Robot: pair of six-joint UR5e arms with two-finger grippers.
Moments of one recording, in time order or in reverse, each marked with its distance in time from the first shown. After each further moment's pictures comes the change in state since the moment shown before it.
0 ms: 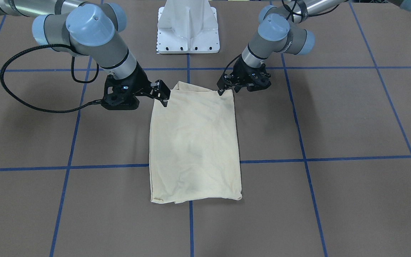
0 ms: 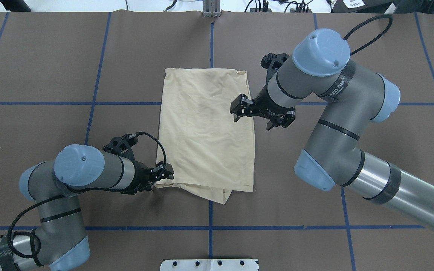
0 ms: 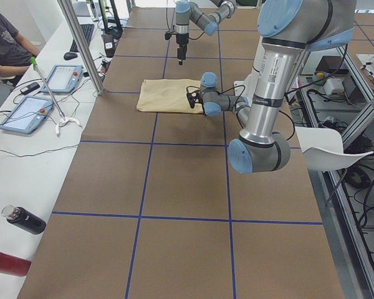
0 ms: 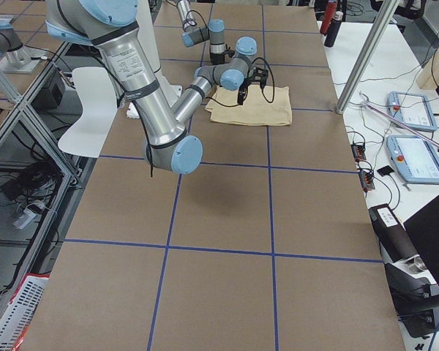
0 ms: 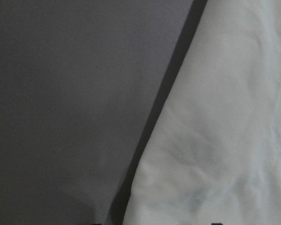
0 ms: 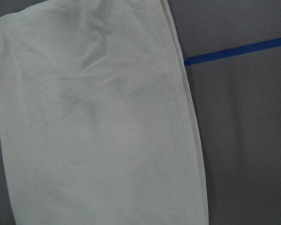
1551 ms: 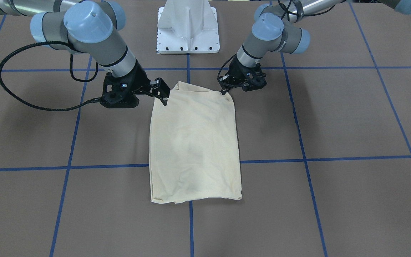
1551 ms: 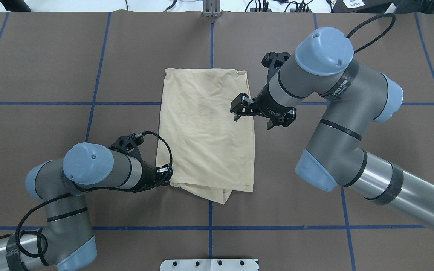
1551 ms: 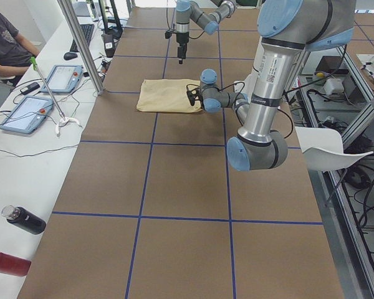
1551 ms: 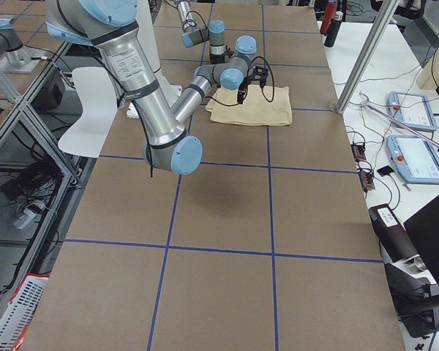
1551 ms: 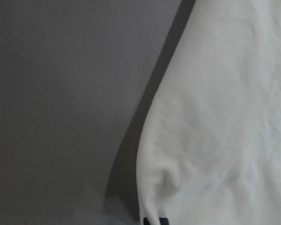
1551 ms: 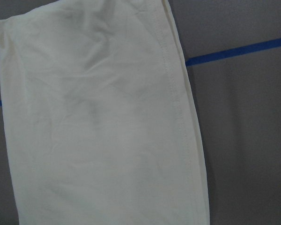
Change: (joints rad) left arm 0.002 -0.037 -0.004 0.057 -0.002 -0.002; right arm 0.003 -0.004 0.016 -0.002 0.000 0.010
